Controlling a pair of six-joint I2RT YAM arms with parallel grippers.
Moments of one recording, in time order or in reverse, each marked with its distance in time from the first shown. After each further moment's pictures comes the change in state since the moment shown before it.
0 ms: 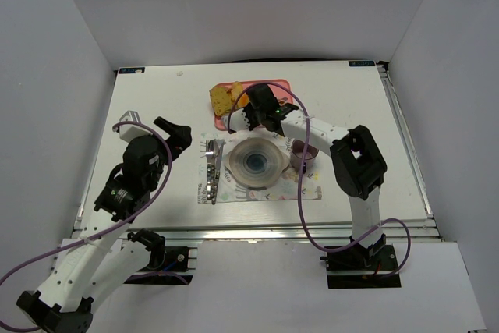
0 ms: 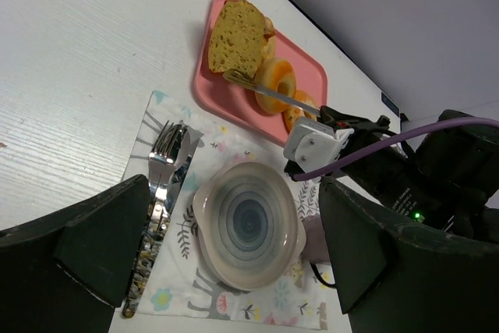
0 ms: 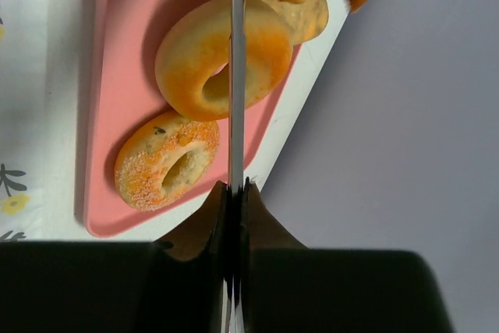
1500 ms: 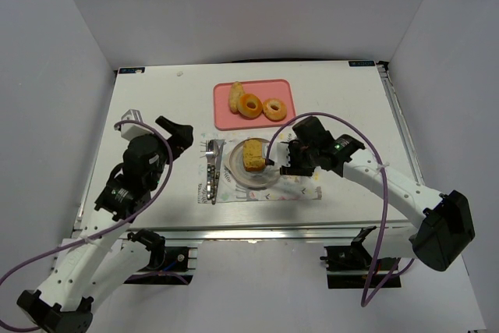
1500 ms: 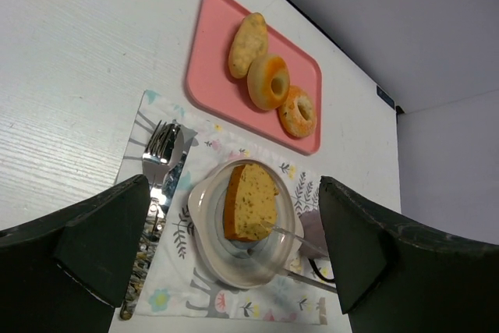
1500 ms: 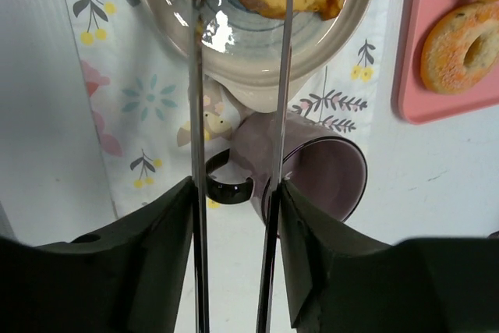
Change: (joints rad) left arm 0.000 0.015 0.000 0.023 0.025 0.019; right arm 0.006 -0.734 -0.540 -0.450 -0.275 0.564
